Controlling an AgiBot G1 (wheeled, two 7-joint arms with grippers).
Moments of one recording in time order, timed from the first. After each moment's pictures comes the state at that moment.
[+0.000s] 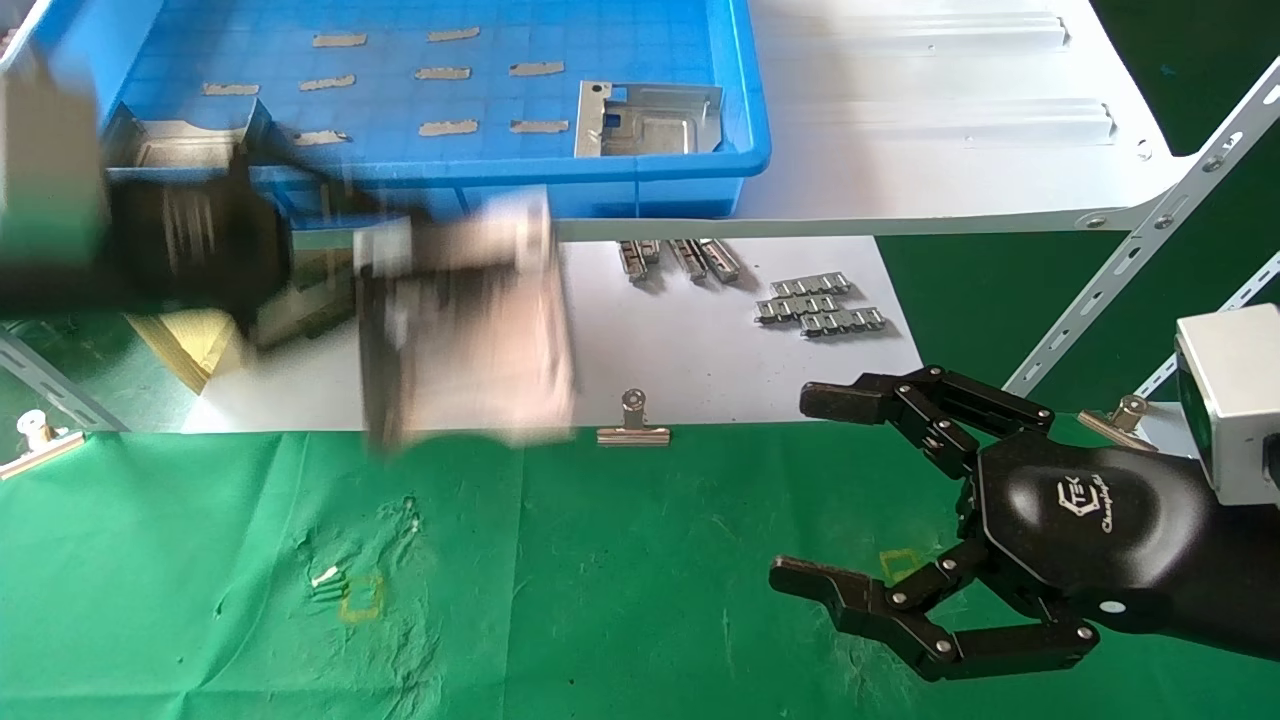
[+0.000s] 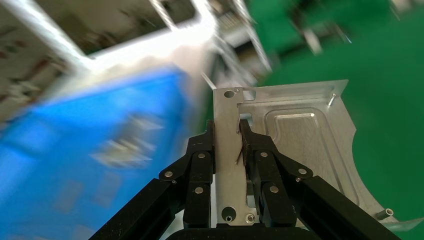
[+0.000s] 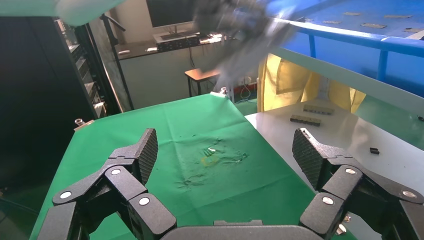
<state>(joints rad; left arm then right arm) -1.78 0.81 0.64 -0.57 1.06 1.60 0.40 1.06 -0.55 -0.38 1.21 -0.62 -1.41 0.12</state>
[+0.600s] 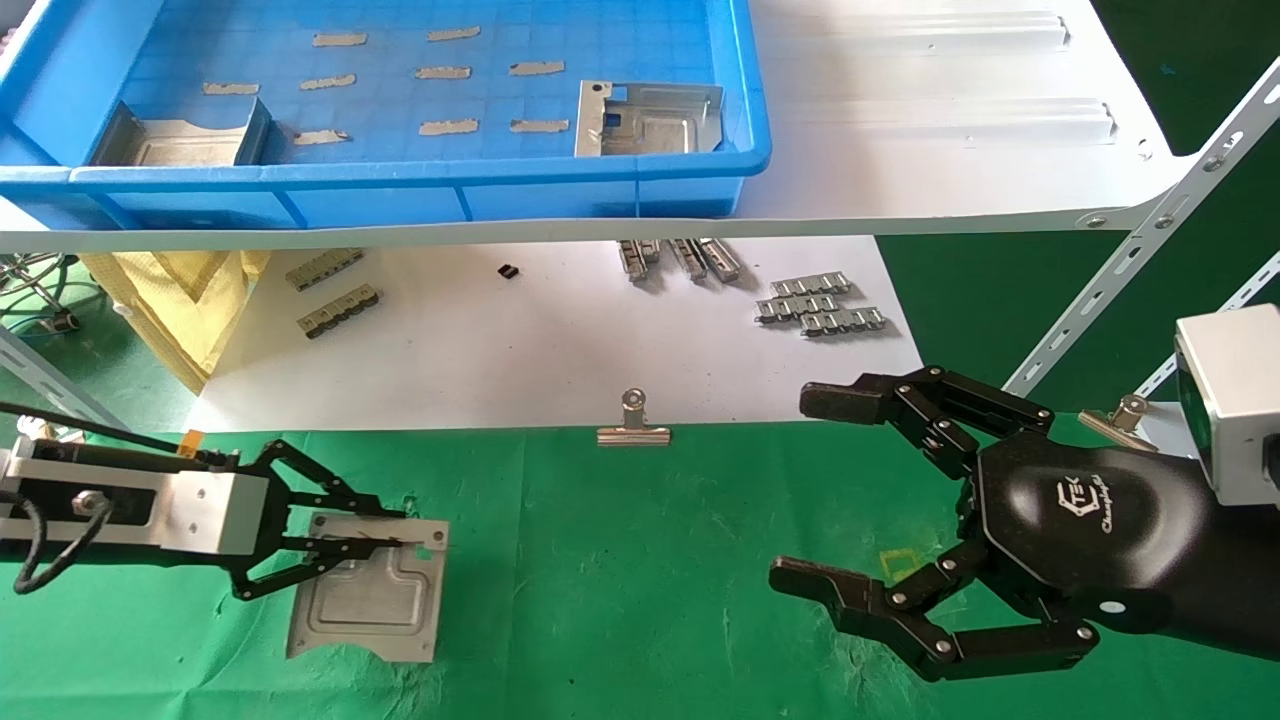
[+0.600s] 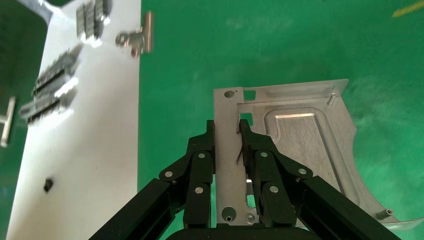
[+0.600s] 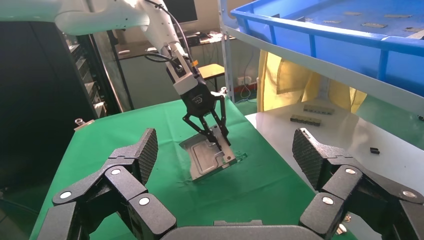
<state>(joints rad) -1.69 0.83 0.86 -0.33 1.23 1.56 0.77 1.06 -0.55 -0.38 1.21 -0.62 -1.41 0.12</state>
